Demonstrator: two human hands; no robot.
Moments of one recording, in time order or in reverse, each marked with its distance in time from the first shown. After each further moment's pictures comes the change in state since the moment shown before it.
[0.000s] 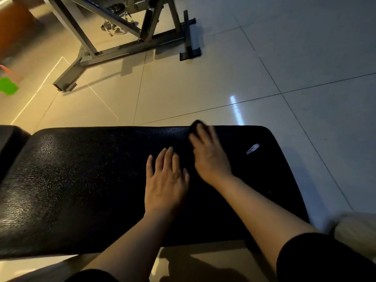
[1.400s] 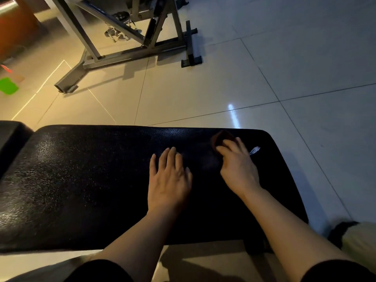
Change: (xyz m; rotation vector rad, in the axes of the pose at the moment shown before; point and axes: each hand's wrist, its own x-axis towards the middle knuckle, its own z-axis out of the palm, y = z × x) left_hand -0.003 0.002 -0.005 -0.046 0.020 -0.023; right_hand -0.040 0.026 -0.035 -0.017 0.003 0.214
